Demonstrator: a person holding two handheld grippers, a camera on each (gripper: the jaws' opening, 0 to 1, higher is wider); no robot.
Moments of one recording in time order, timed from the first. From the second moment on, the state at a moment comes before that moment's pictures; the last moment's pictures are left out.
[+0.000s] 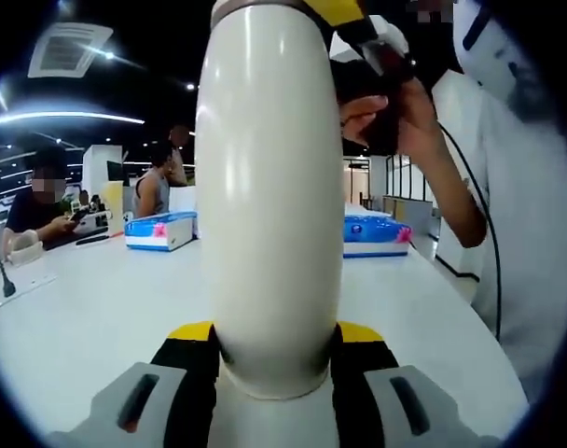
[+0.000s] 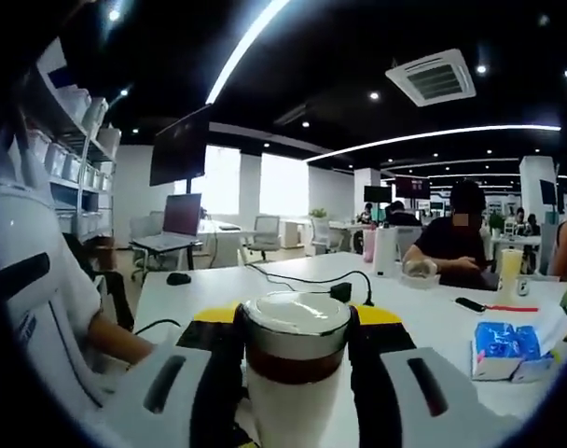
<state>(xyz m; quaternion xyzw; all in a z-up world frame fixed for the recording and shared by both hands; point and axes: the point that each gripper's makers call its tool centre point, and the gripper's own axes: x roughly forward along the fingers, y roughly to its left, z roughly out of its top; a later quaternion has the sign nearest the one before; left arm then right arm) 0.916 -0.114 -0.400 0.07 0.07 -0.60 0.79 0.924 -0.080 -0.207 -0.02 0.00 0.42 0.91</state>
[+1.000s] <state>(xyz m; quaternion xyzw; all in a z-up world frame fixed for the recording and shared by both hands) 0.915 -0.115 -0.401 0.08 0.07 -0.60 0.79 0.910 -0.074 -0.207 -0.02 -0.02 0.59 0.81</state>
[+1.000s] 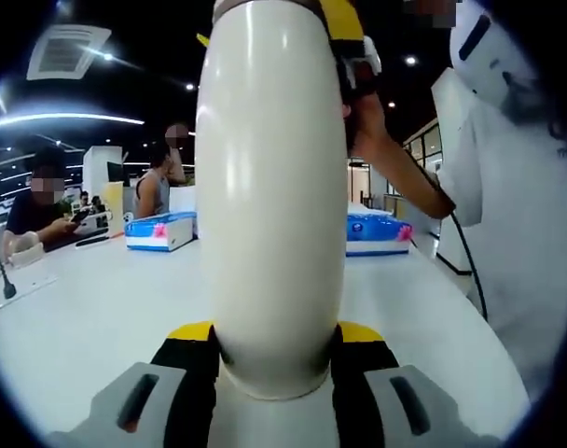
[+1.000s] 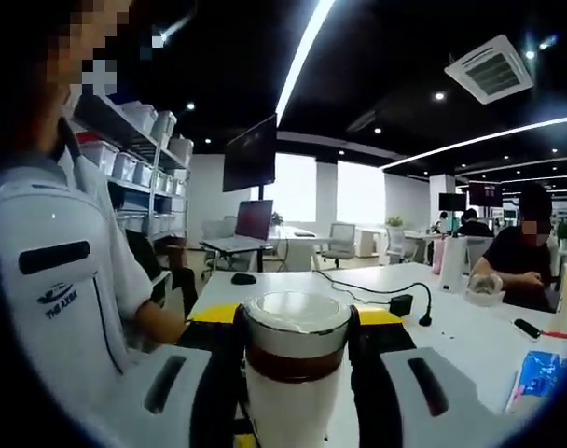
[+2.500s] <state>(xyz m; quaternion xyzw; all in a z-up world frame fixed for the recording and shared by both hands) 0.916 -0.115 -0.402 0.09 0.07 -0.60 0.79 0.907 -0.100 -0.203 -0.06 0.00 0.37 0.93</state>
